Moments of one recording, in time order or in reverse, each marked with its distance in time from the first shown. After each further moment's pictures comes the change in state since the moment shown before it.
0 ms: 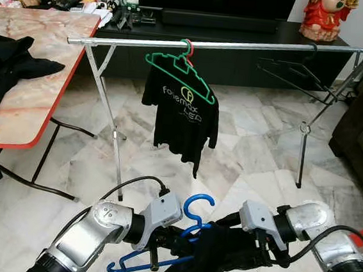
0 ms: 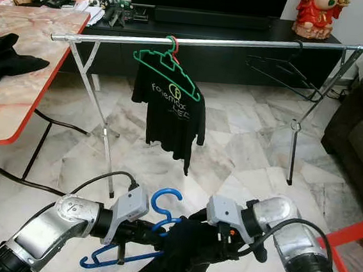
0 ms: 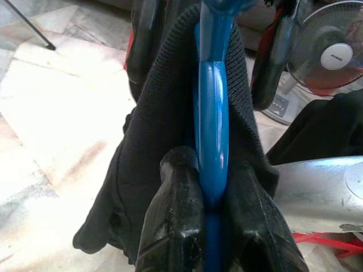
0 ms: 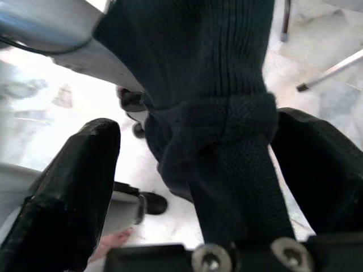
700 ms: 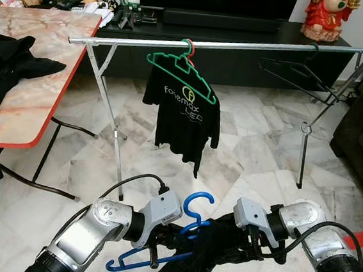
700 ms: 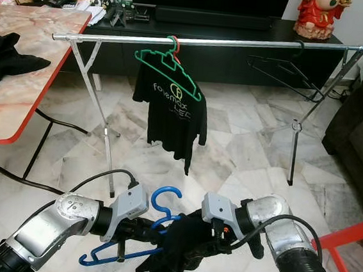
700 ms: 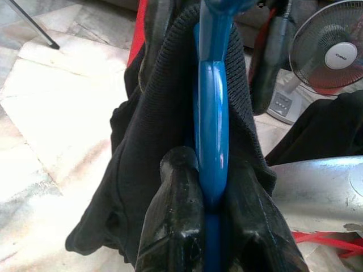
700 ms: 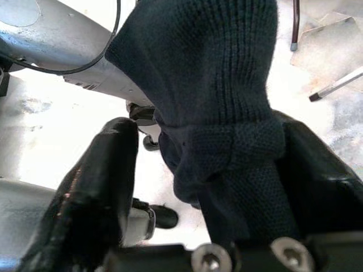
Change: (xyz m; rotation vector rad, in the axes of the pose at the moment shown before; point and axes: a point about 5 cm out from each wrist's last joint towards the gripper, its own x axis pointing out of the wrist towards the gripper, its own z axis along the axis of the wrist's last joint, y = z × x) left arm 0.000 0.002 0.001 0.003 0.003 0.006; right arm 0.006 -0.004 0.003 0.042 -0.057 0.045
